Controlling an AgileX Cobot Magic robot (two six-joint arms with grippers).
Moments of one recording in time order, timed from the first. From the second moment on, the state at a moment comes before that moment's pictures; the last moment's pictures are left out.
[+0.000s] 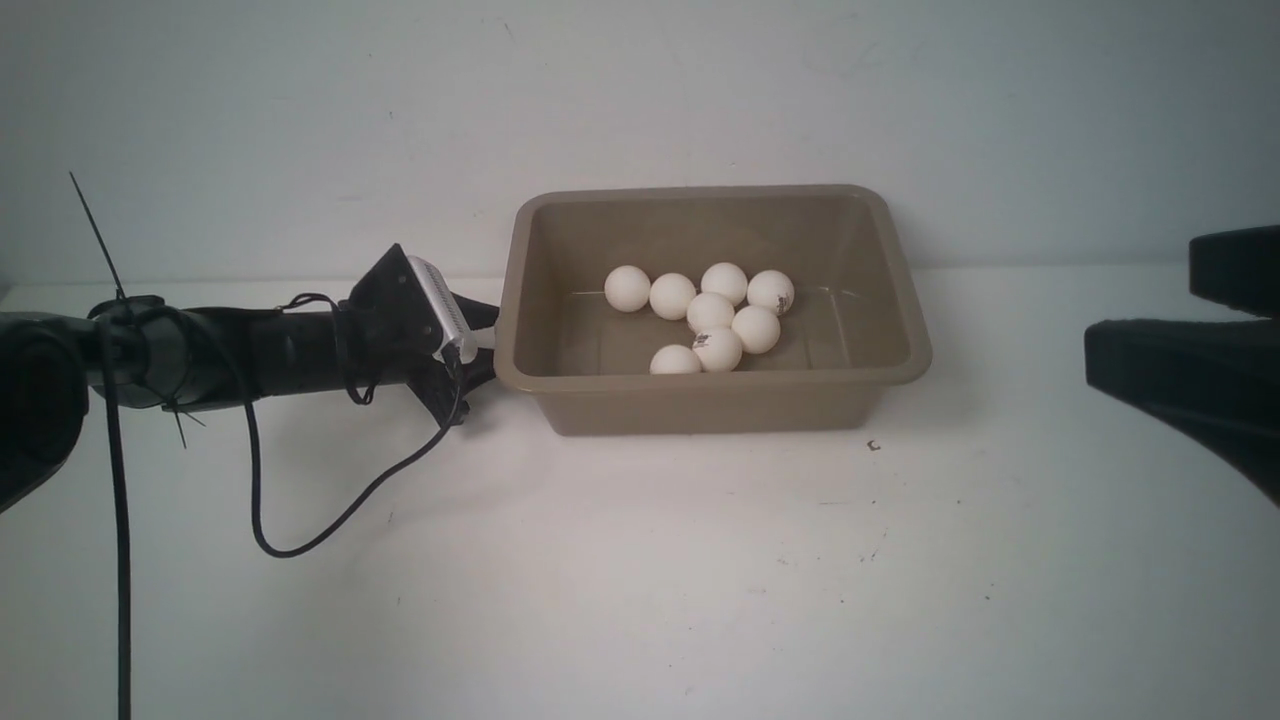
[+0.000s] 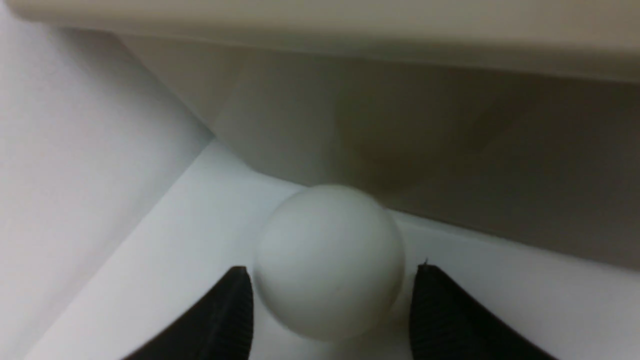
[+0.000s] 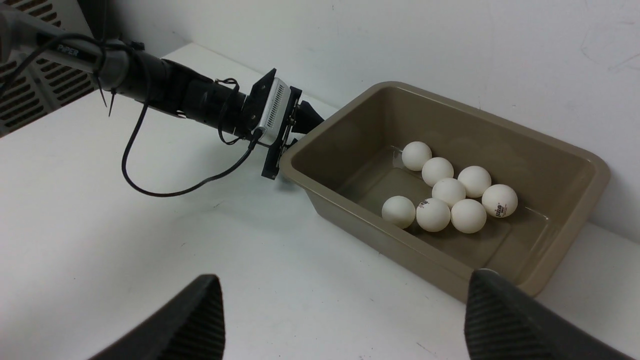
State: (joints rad) right arm 0.10 0.82 -0.88 0.87 0.89 -0.91; left arm 0.06 2.44 -1.58 -1.69 0.86 2.54
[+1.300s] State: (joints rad) right arm 0.10 0.82 -0.88 0.88 0.85 -0.92; left arm 0.14 2.34 -1.58 -1.69 1.15 2.30
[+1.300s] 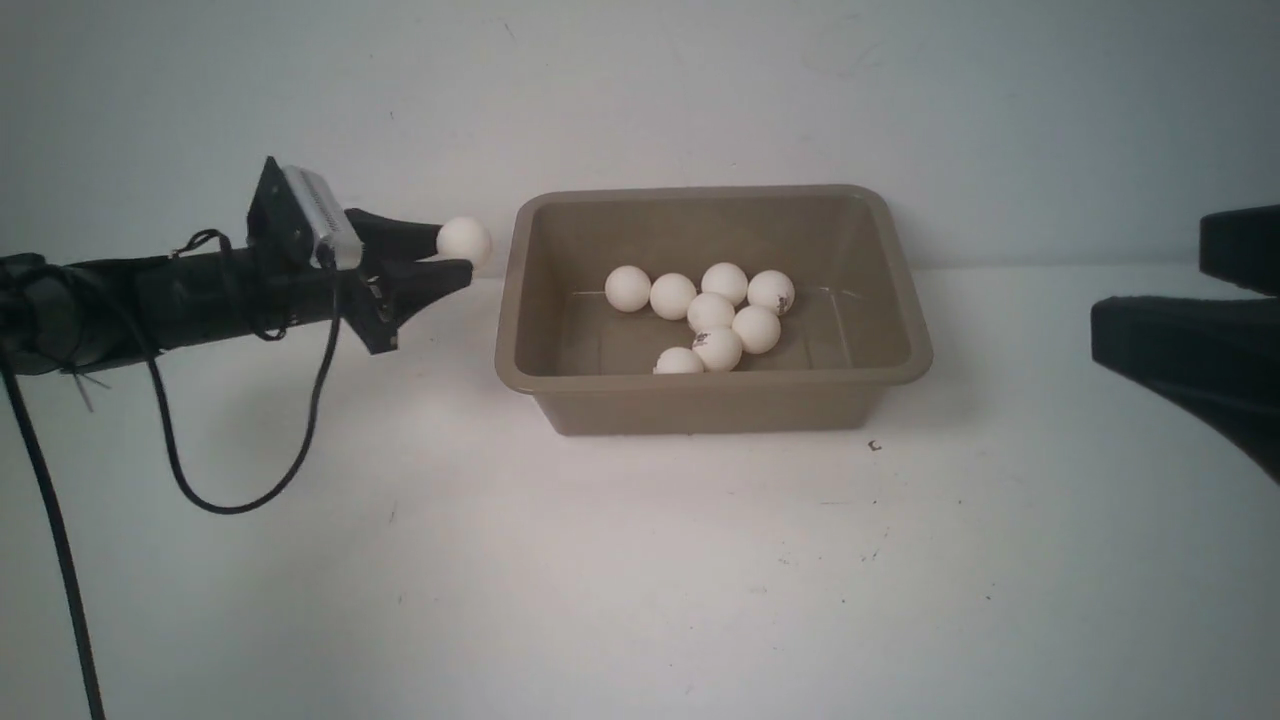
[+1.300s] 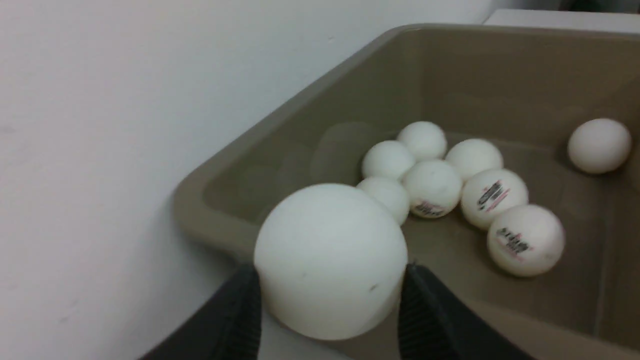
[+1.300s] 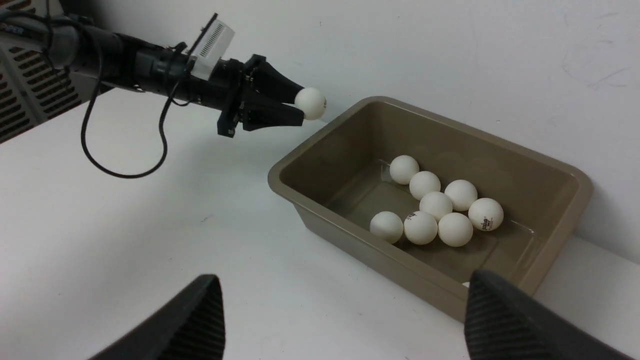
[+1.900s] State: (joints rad) right arm 0.10 0.82 -0.88 0.89 0.89 -0.91; left arm -0.07 2.34 -1.58 -1.68 0.99 2.31
